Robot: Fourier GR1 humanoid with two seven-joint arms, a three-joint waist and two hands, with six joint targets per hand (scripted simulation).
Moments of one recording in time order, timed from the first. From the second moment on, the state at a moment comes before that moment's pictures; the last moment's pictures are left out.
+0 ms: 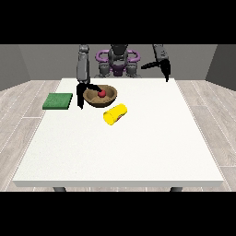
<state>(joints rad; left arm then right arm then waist) -0.39 0.13 0.00 -1.29 -0.09 0.06 -0.23 -0.49 -0.08 -0.31 -0.62 -0.17 -0.02 -0.50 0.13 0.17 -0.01</state>
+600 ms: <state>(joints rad) -0.41 0.12 -0.02 -1.31 -0.08 0.03 -0.22 -0.45 -0.19 -0.21 -0.62 0.07 -0.40 -0.40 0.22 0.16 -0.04</state>
